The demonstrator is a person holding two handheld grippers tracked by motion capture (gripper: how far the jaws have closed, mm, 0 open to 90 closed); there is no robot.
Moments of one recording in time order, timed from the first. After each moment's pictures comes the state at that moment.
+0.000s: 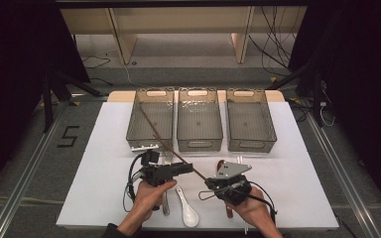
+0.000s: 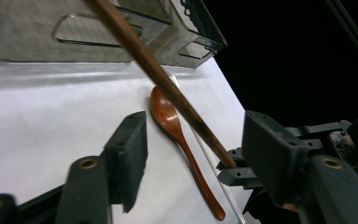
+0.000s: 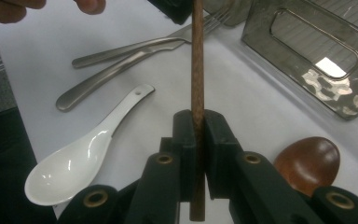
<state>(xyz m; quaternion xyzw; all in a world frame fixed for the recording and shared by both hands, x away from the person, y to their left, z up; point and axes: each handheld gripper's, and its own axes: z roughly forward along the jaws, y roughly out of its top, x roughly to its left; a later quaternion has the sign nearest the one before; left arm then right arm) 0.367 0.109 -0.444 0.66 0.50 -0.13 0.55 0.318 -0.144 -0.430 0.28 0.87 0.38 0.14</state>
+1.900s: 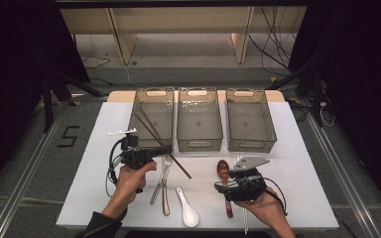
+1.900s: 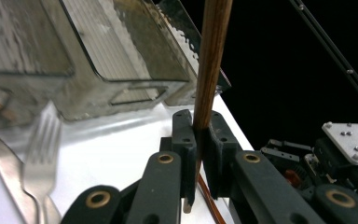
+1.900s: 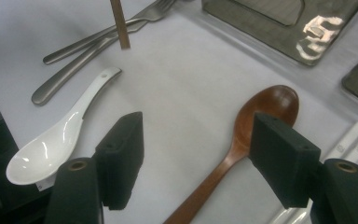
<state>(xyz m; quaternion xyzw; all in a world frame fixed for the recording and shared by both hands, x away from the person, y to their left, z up) 0.402 0.165 -0.417 0.63 0.50 -0.10 0.58 0.328 -0.183 -0.431 0.36 0.85 0.37 0.11</state>
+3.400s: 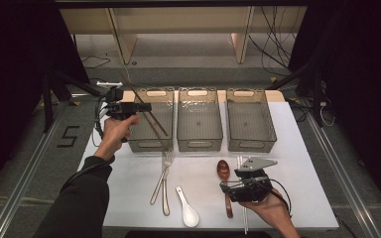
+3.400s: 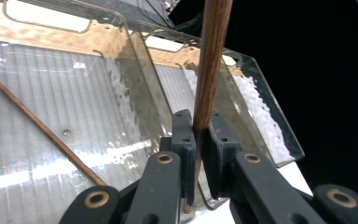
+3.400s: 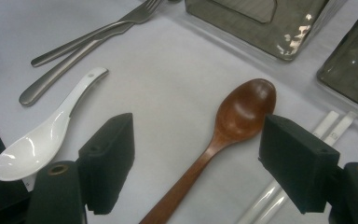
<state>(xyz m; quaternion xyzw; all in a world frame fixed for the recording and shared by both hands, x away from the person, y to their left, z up) 0.517 0.210 -0.365 0.63 0.58 -0.02 0.51 0.326 -0.197 -0.432 0.37 0.84 0.37 0.12</state>
